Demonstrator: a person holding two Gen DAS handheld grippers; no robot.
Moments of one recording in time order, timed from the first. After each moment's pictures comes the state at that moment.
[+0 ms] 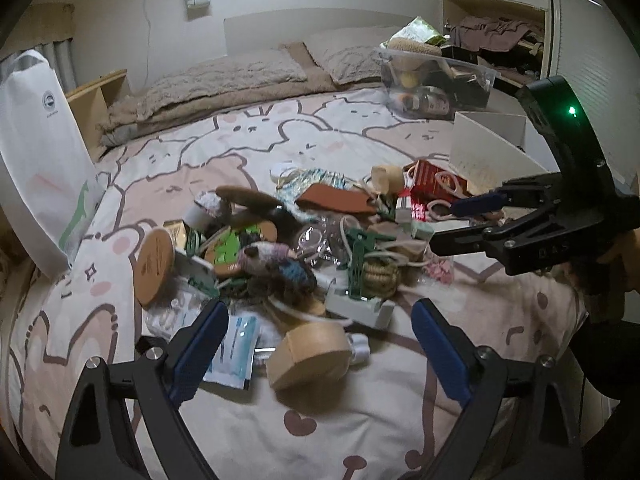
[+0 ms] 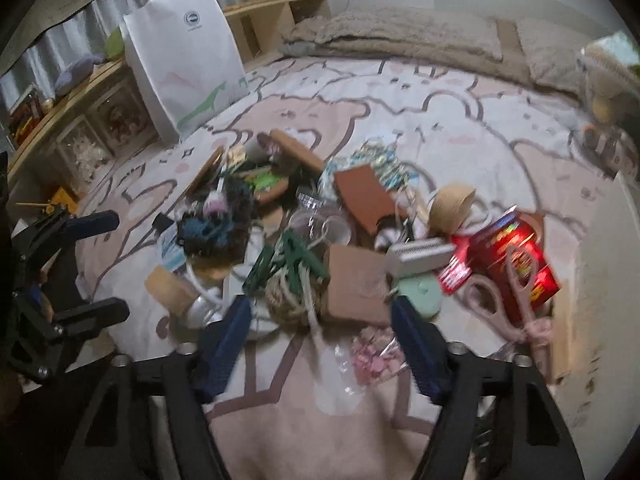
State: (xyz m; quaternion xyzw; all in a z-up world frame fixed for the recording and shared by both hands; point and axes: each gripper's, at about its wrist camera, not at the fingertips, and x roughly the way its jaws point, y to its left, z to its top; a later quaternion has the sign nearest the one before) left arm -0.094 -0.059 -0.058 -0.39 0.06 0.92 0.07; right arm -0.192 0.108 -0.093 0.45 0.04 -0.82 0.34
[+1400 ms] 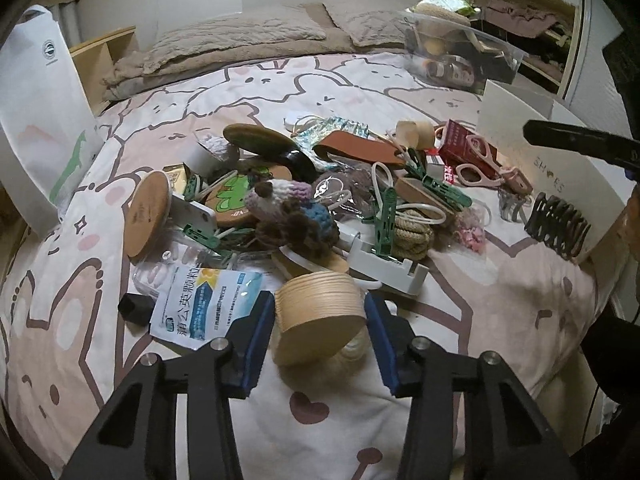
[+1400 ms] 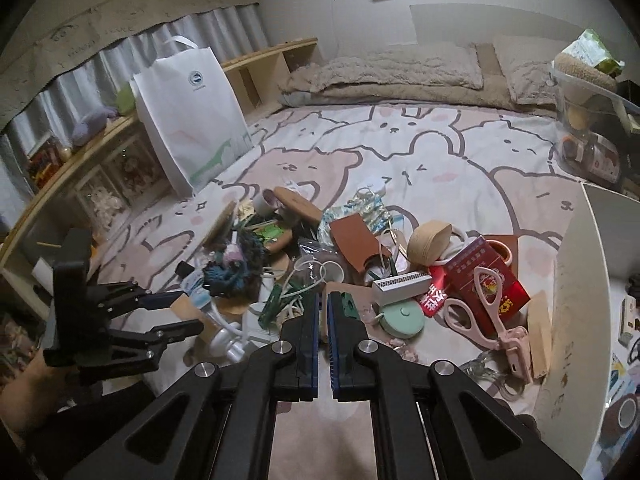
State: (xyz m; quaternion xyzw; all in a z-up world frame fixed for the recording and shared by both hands) left arm -0.107 -0.075 -0.093 -0.45 0.04 0.89 0.05; right arm -0.182 0.150 -0.046 0.38 -0.02 -0.86 0.35
